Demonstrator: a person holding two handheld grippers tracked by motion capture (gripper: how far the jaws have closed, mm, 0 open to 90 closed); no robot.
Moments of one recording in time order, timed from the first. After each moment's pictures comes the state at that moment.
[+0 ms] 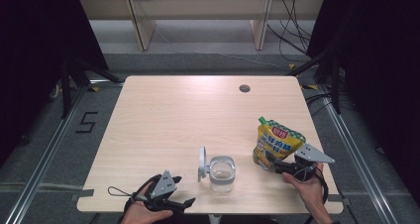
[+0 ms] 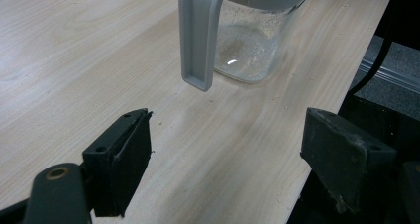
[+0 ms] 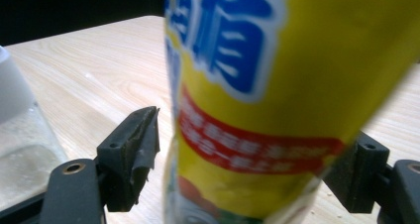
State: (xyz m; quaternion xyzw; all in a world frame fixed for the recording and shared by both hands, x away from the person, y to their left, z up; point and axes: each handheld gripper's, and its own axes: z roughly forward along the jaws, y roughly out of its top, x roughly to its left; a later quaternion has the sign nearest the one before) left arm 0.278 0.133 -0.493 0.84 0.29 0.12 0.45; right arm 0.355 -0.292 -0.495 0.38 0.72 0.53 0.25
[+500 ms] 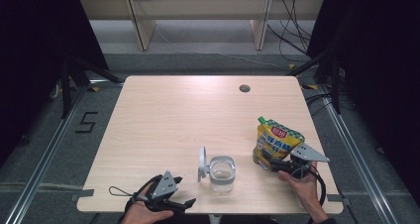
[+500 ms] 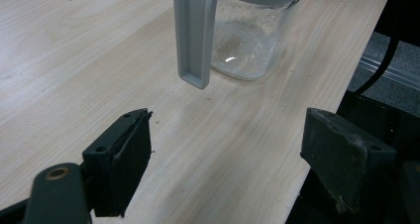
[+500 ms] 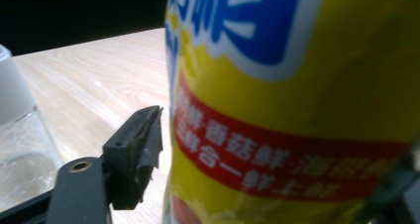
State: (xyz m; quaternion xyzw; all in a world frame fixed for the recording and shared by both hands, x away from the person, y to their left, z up) left arm 0.278 0.131 -0.495 0.84 0.28 0.11 0.44; right arm 0.367 -0.285 -0.508 0.35 0.71 0.57 0.25
